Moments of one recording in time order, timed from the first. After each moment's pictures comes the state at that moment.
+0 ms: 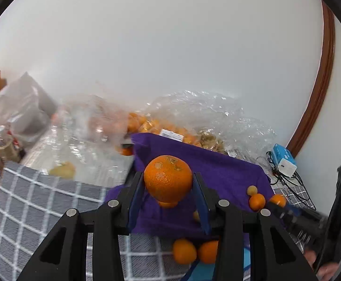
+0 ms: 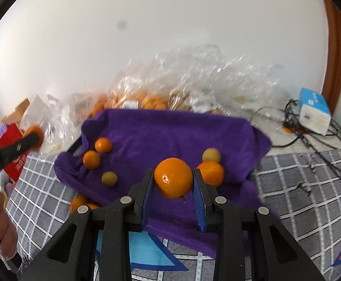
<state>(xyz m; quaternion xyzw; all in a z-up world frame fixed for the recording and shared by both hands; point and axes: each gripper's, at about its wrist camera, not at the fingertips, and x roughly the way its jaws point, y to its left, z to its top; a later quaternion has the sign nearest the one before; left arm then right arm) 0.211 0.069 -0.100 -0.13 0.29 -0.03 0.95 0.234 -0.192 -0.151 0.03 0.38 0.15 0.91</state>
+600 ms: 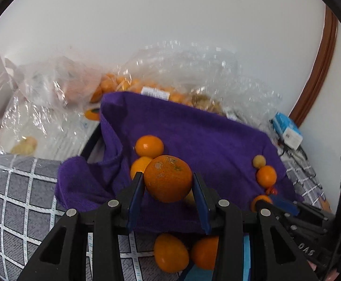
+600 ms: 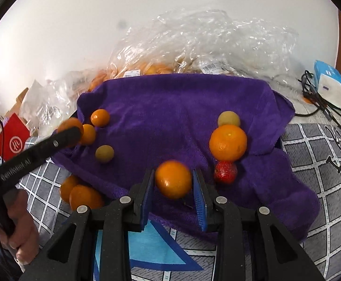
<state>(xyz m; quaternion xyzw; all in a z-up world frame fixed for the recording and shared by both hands) 0.248 0.033 -0.159 -0.11 0.37 -0.06 0.92 0.244 -0.182 -0.193 0.05 0.43 0.17 0.88</state>
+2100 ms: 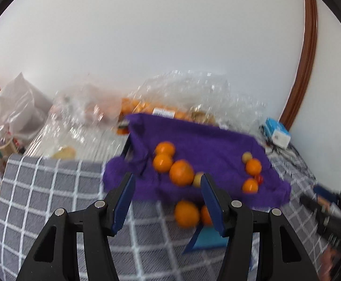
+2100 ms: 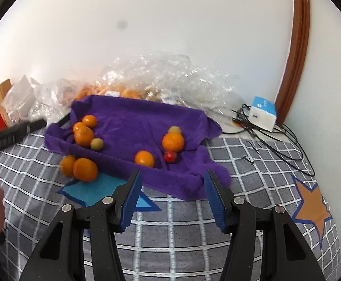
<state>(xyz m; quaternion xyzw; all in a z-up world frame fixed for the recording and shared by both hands) 0.164 0.070 -0.118 -0.07 0.31 -0.06 0.94 0.131 -0.194 -0.126 -0.05 0.35 0.04 0.94</state>
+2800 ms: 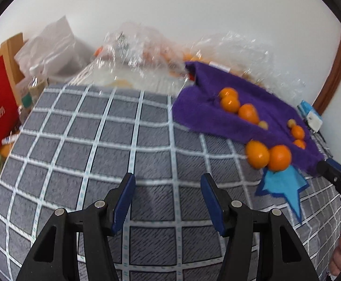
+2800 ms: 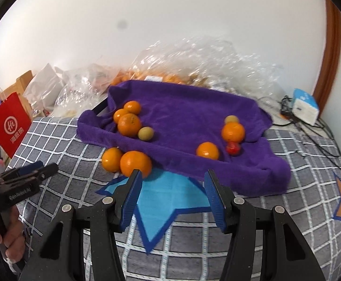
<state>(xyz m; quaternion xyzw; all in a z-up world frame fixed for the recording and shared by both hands) 0.138 0.129 -0.185 -0.11 0.41 0.02 0.90 0.147 -0.132 -0.152 -0.03 0.39 0.12 0.91</state>
